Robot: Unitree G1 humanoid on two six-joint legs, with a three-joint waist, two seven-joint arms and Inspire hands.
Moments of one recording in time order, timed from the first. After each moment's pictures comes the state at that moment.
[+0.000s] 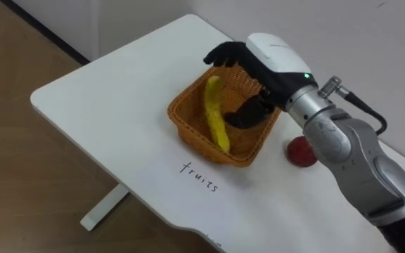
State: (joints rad) left arm 0.27 0.36 0.19 1.04 0.16 0.10 0.10; right arm -0.39 -0.54 0.45 -0.13 -0.52 0.16 0.10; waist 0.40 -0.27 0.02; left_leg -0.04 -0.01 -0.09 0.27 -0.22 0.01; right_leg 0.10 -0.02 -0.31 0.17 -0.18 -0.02
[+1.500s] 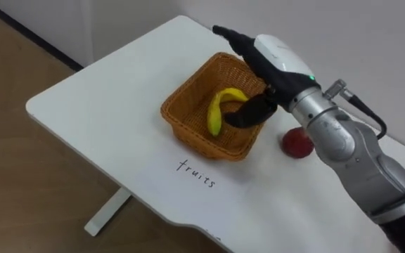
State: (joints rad) left arm 0.29 0.34 0.16 1.04 0.16 0.10 0.15; right arm -0.39 -0.56 0.42 -0.07 -0.34 0.12 0.02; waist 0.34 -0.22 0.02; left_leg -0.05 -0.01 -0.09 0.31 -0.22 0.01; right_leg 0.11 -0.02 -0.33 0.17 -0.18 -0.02
